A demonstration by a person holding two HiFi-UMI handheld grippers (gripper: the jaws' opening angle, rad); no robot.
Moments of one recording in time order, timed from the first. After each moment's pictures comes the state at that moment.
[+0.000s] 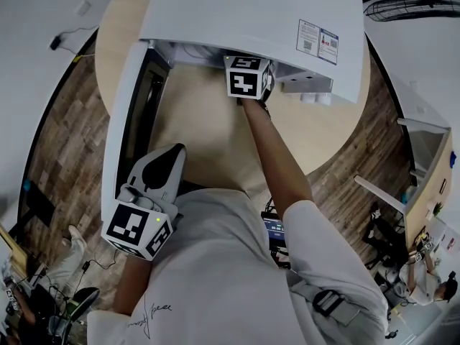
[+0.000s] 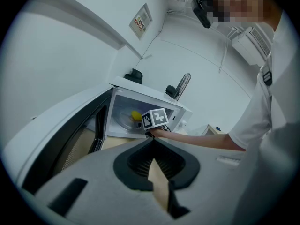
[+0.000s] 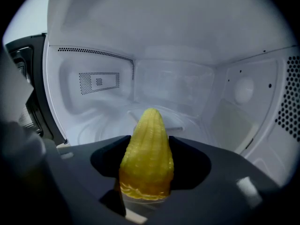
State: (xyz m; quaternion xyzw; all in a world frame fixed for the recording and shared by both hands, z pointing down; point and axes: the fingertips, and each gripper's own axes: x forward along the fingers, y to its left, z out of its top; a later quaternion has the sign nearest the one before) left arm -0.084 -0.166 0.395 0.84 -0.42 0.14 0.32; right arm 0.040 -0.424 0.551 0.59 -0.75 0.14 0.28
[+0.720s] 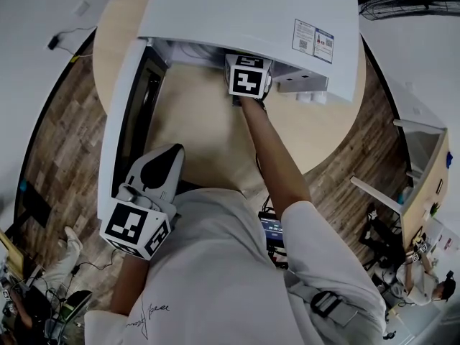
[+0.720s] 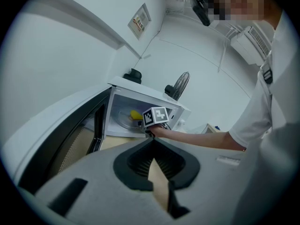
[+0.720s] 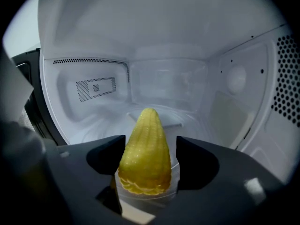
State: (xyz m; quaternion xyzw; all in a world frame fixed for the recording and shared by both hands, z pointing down) left arm -0.082 -0.159 0.394 0.84 -0.41 0.14 0.31; right arm 0.043 -0.420 0.551 0.59 -0.75 0.19 0.24
